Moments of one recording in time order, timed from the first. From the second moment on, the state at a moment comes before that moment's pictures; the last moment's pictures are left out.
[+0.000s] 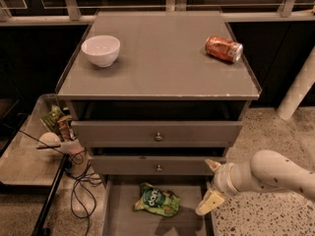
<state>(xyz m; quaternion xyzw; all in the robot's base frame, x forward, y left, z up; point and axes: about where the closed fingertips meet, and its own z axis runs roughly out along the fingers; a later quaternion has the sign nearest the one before) 0.458 -0.179 0.525 -0.53 0.78 0.17 0.28</state>
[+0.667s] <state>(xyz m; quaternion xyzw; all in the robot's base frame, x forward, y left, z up) 0.455 -0.159 0.475 -0.54 0.74 0.26 0.30</state>
